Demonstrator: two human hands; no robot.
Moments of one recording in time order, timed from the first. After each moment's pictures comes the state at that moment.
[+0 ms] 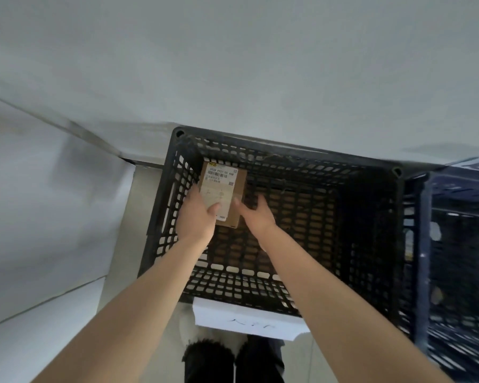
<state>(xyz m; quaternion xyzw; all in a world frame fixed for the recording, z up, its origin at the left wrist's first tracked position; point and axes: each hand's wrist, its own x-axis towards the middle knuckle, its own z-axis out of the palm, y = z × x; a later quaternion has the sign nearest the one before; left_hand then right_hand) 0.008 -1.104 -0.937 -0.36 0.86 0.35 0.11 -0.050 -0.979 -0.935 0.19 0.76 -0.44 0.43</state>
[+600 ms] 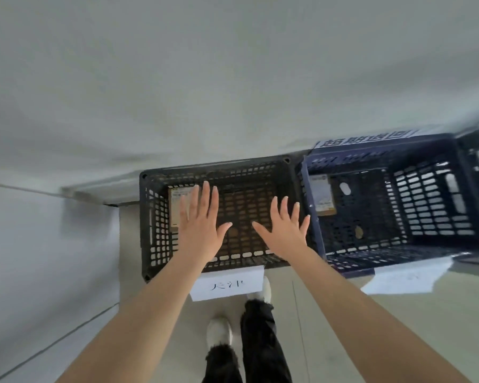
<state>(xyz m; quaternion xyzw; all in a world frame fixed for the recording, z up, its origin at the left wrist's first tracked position) 0.020 -1.012 -0.759 0.01 0.99 -0.01 0.17 -0.004 -0.817 -0.760 0.02 0.93 -0.10 0.36</state>
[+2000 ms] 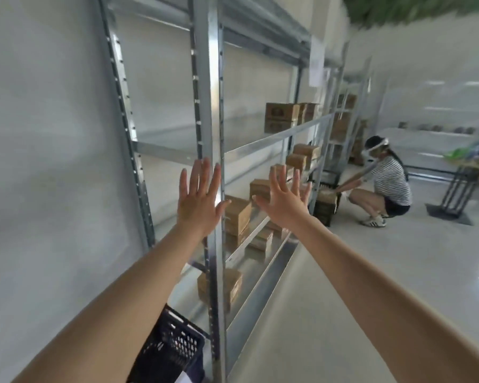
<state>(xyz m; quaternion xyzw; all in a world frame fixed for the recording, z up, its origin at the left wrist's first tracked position) 0.136 -0.390 -0.162 0.43 0.85 0.06 -0.31 0.283 -0.245 -0.141 0.34 0.93 -0.06 -0.15</state>
